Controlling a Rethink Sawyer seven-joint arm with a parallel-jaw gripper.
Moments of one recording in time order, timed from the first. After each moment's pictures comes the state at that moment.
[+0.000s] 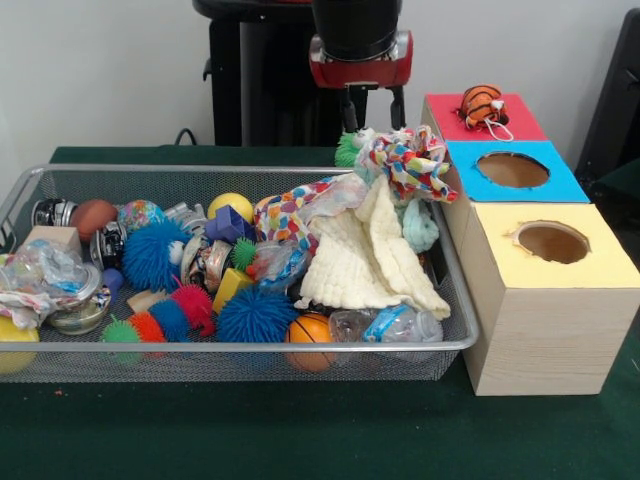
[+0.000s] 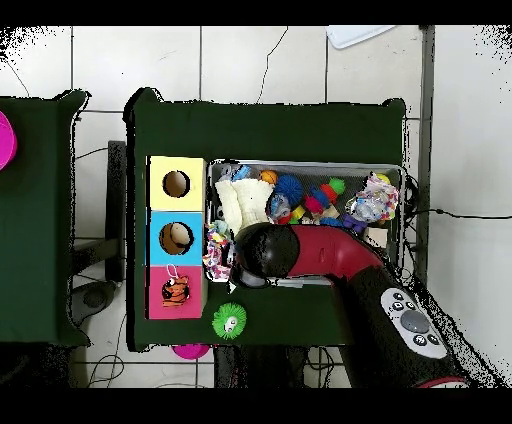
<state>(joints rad) -0.58 -0.77 0.45 1.92 -0.24 0.79 1.93</state>
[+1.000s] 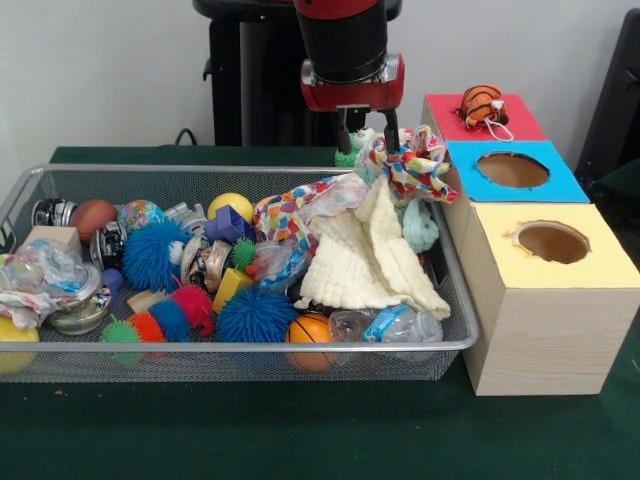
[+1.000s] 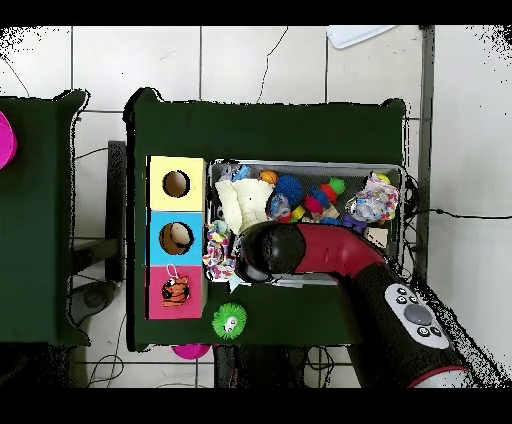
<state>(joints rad) -0.60 -0.72 0.45 1.90 -0.24 0.70 1.93</state>
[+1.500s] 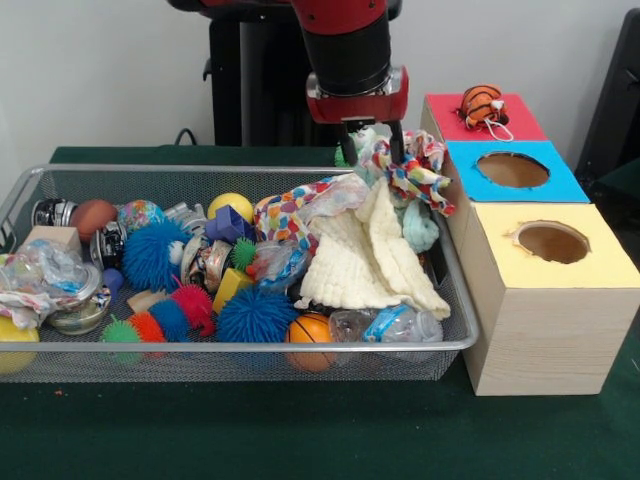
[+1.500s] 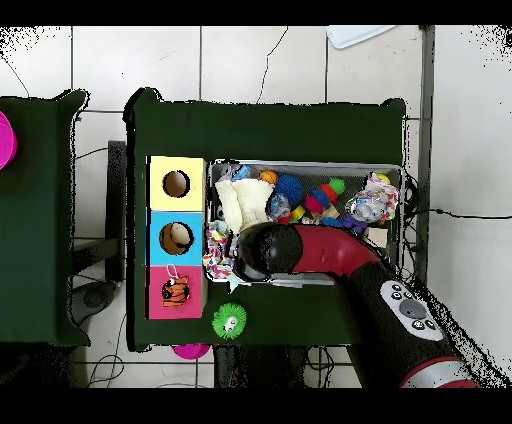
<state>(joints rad) -0.60 -0.68 0.45 1.90 -0.24 0.66 1.93</state>
